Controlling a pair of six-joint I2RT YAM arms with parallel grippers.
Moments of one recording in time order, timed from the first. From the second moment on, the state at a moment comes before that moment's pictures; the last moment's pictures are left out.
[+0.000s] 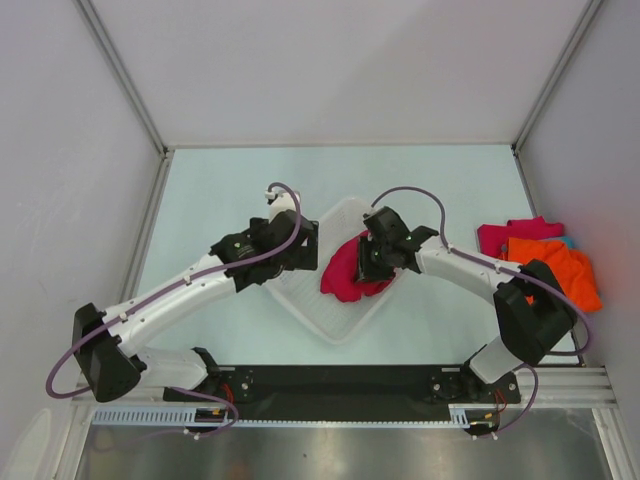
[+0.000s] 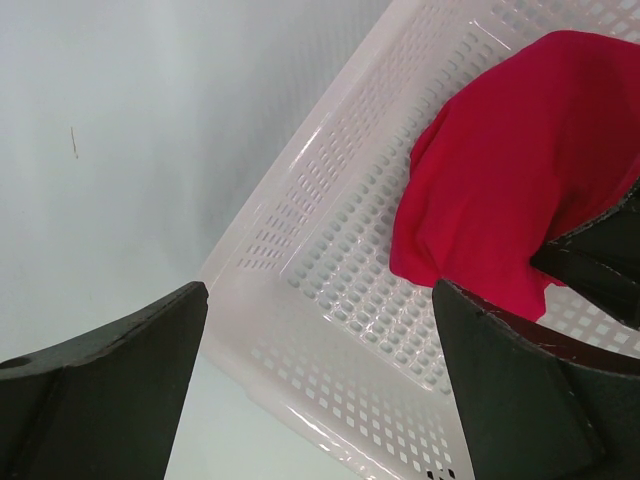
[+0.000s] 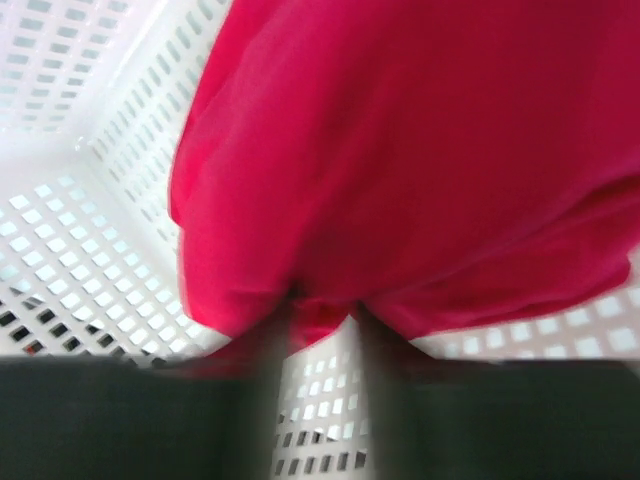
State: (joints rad) left arm -0.87 1.27 1.14 -0.75 -0.50 -0.60; right arm 0.68 1.55 1.02 -0.50 -0.12 0.63
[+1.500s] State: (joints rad) left arm -0.82 1.21 1.01 -0.67 -0.41 -0.59; right arm 0.68 1.28 1.68 -0.26 1.03 -0.08
